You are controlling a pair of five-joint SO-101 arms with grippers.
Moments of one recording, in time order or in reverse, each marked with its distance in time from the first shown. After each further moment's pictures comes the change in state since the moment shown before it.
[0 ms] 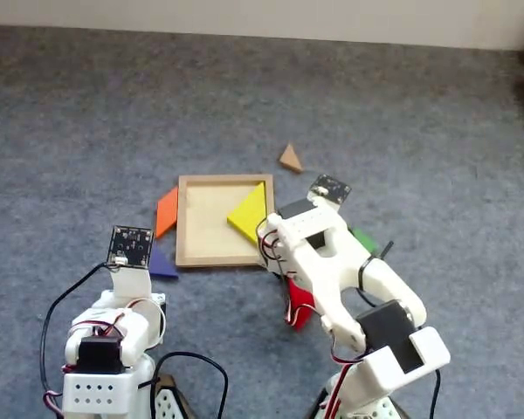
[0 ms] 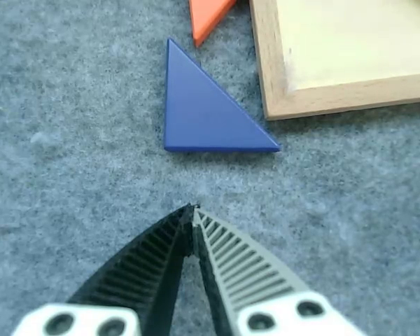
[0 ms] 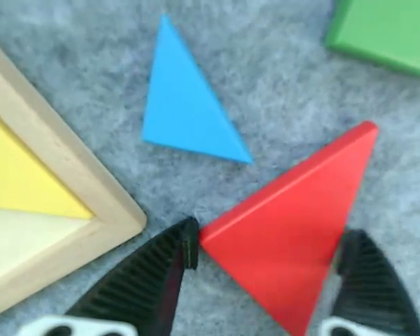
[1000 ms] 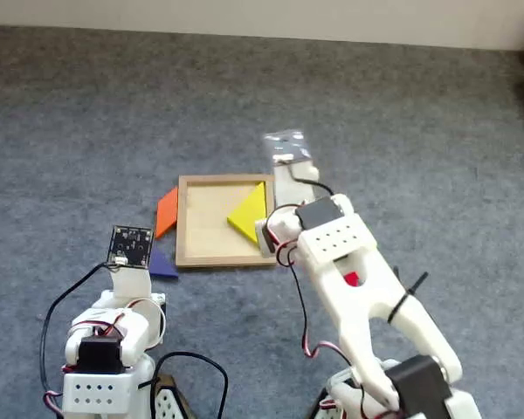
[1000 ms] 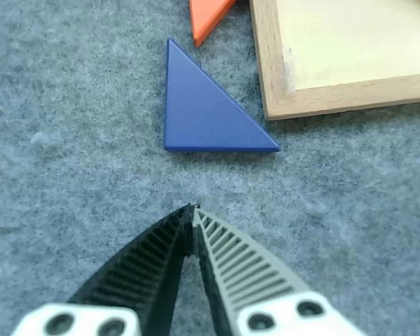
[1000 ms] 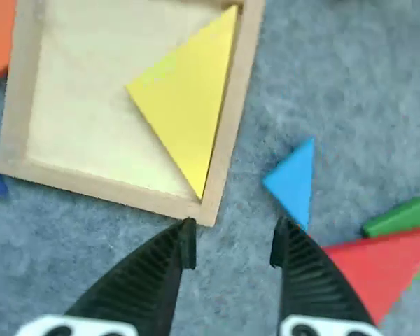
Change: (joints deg) left arm 0.0 0.0 0.0 0.0 0.0; right arm 0.1 -19.3 -1.1 -3.0 49.0
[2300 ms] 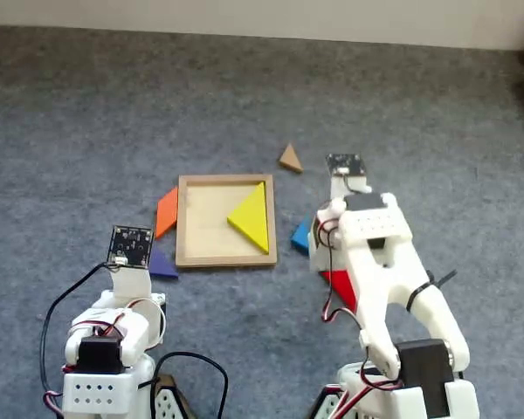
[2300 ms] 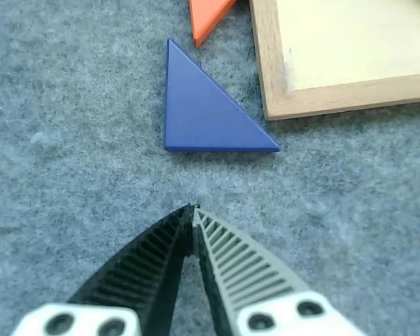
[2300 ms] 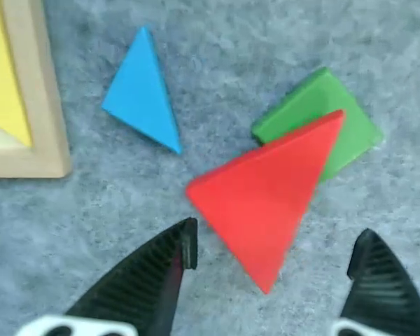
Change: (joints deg) left arm 0.0 0.0 0.0 0.0 0.0; right arm 16.4 4.7 6.9 6.2 -0.3
